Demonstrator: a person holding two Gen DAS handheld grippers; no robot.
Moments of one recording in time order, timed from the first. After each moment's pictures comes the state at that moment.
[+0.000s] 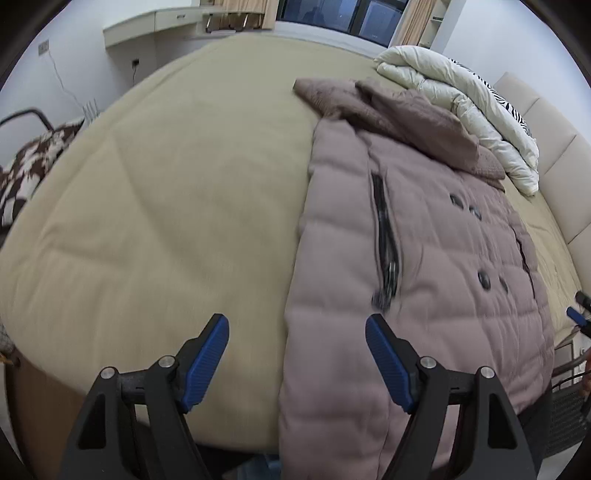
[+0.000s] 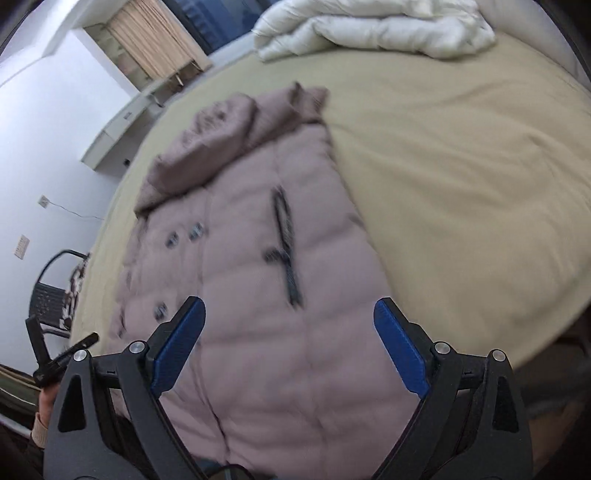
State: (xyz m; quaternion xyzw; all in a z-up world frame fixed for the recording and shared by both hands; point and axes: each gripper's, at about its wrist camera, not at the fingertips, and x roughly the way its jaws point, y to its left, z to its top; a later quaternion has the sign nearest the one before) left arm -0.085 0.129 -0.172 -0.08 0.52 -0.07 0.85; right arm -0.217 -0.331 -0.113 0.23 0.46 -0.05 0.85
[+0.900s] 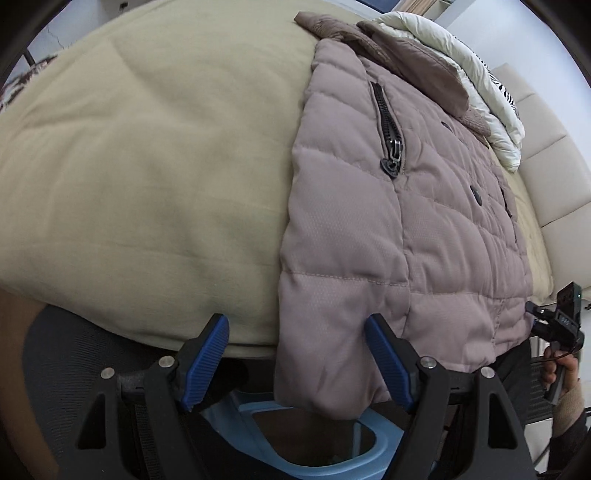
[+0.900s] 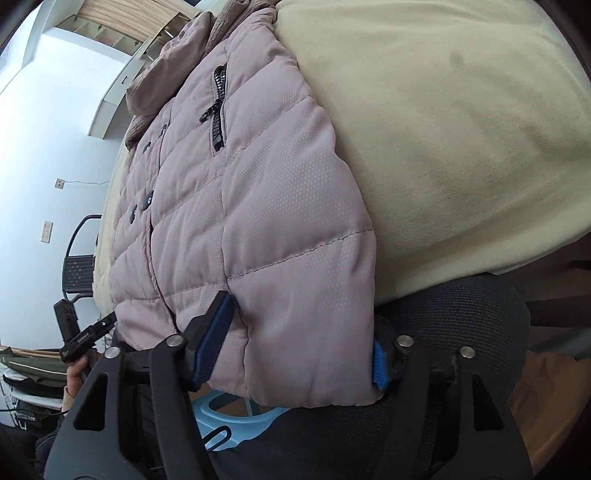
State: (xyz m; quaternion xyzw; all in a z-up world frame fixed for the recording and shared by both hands) left arm -0.134 0.147 -0.226 -0.14 0.59 -0.13 0.78; right arm -0.281 -0.374 -0.223 0.33 0.55 0.05 0.77
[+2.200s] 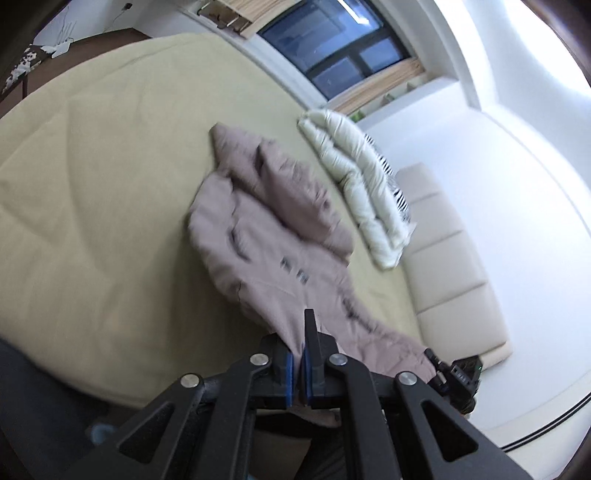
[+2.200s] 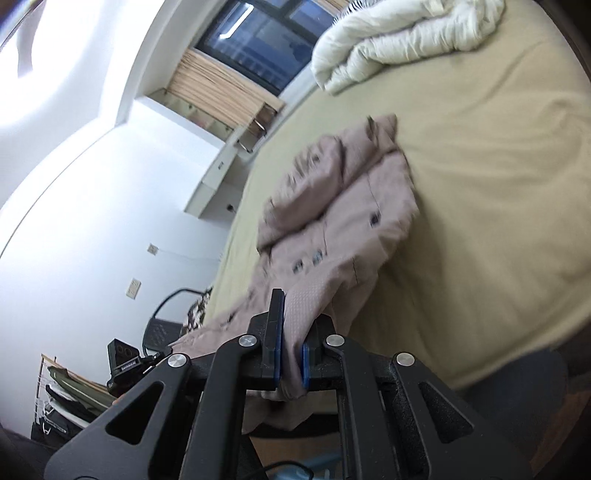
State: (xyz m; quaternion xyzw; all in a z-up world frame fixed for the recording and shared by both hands) left arm -0.102 0.168 -0.061 -0.35 0.42 -0.26 0.80; right arm -0.254 -0.373 -0.037 0.39 0.30 0.13 0.86
